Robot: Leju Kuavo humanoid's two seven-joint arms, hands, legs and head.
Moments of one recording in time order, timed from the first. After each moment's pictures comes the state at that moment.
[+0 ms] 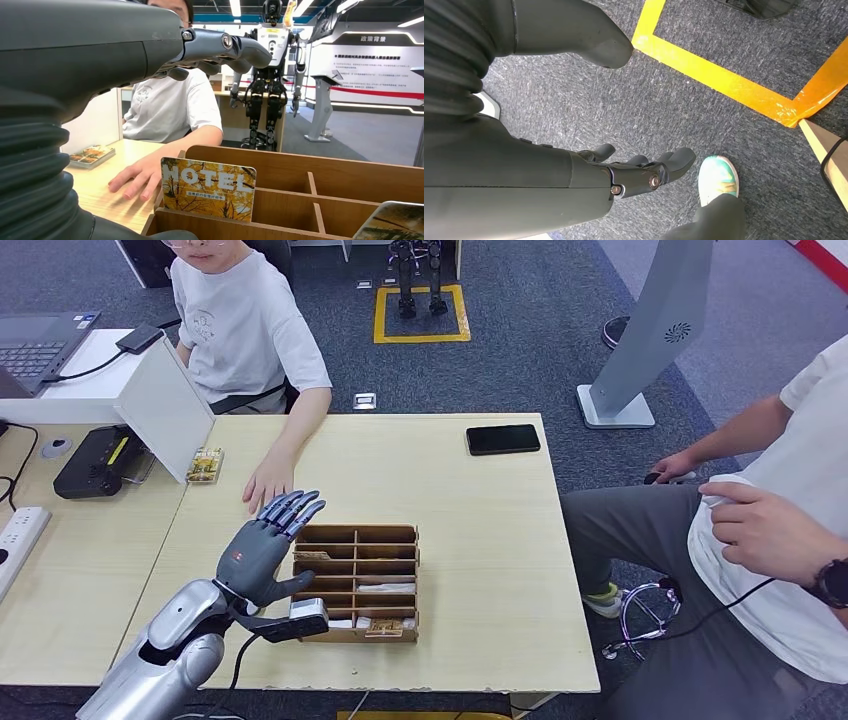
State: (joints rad) left arm -0.29 0.32 -0.59 -1.36 -1.00 0.26 -0.28; right arm -0.05 0.02 -0.10 -0.19 0.68 -0.31 -0.13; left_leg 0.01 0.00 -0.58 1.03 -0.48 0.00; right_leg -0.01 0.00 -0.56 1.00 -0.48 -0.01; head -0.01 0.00
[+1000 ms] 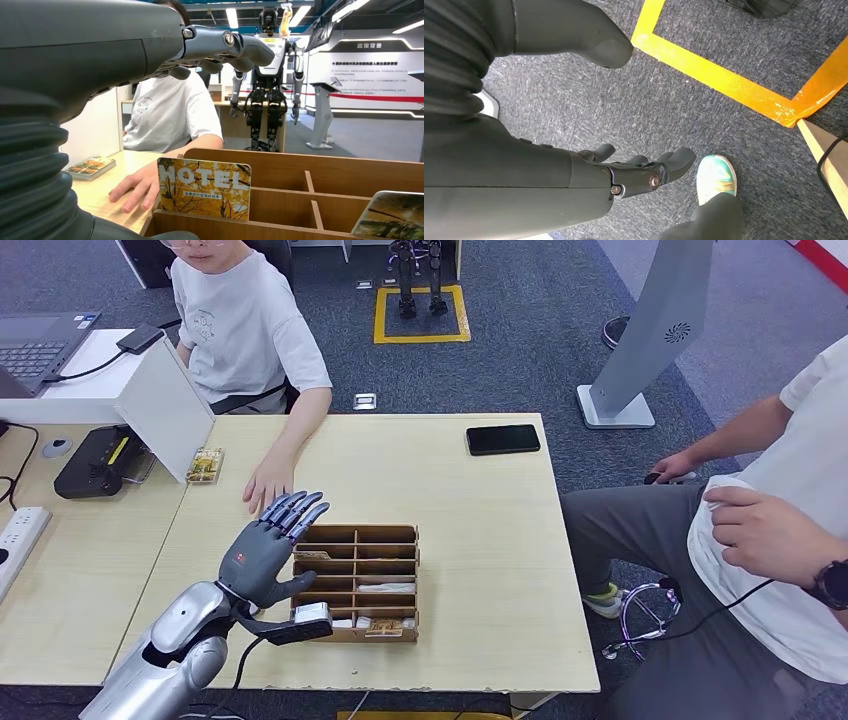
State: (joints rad) left arm -0.29 0.31 -0.59 -1.36 -1.06 0.28 -0.24; right arm -0.05 0.02 -0.11 -0.20 0.70 -0.30 -0.13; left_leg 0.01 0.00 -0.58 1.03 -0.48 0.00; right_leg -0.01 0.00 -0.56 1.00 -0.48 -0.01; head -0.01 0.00
